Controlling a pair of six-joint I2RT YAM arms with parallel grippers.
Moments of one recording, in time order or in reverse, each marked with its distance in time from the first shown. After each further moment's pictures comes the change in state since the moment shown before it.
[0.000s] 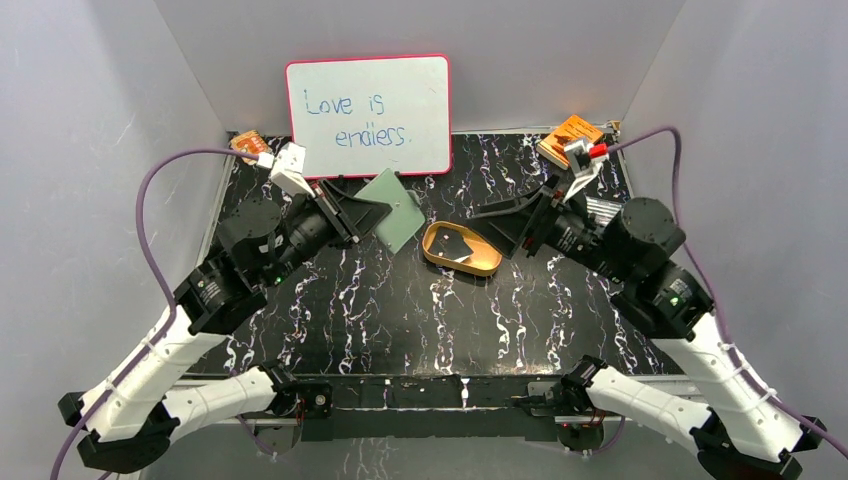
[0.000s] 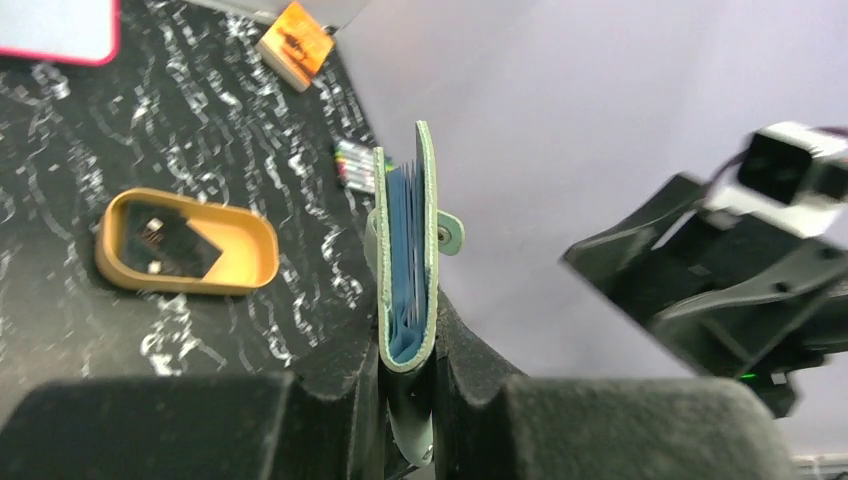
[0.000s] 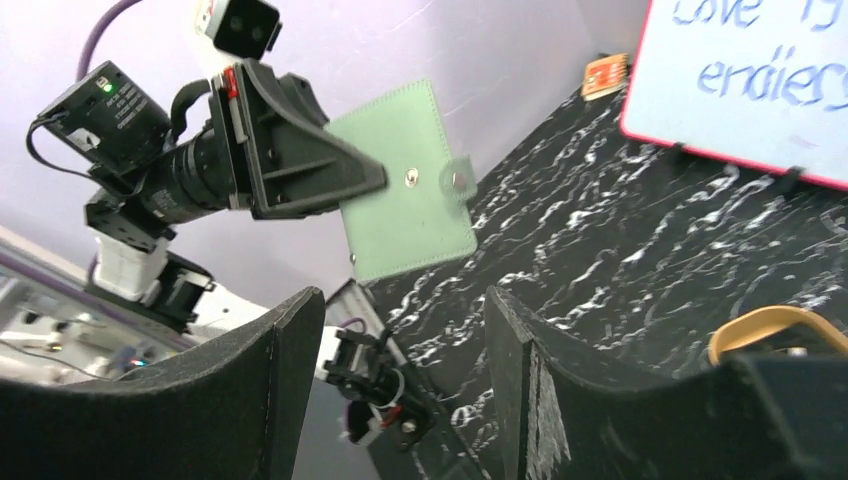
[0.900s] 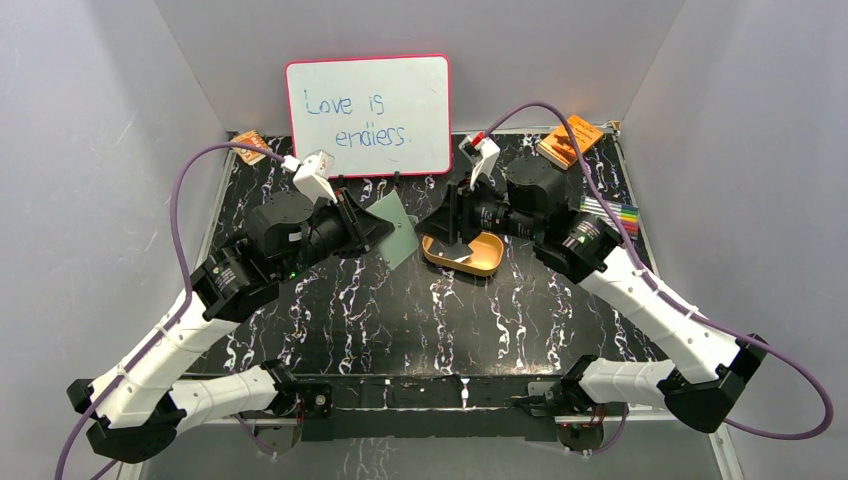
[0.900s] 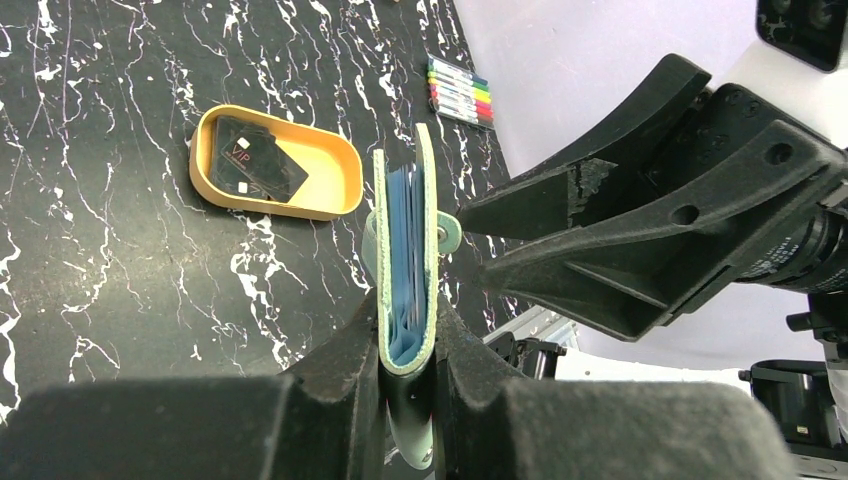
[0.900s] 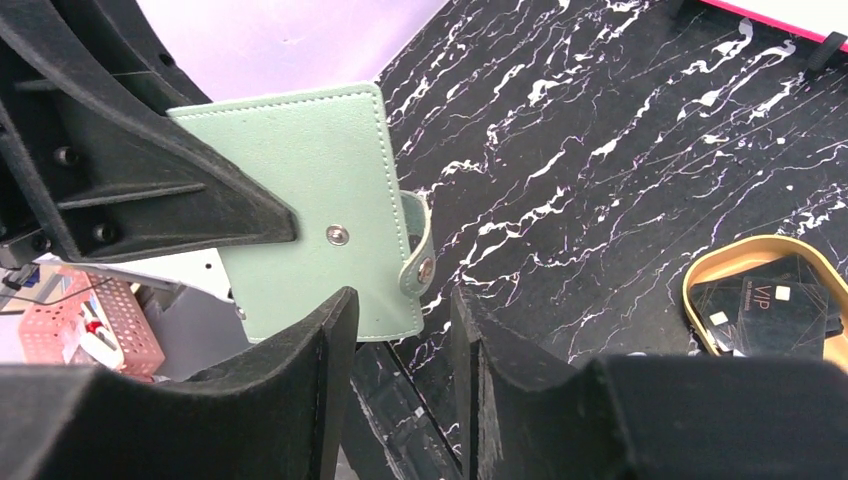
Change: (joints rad) left arm 0.000 0.065 0.050 -0.255 -0.021 0.047; right arm 0.051 0.378 0.192 -0.185 -0.050 -0.212
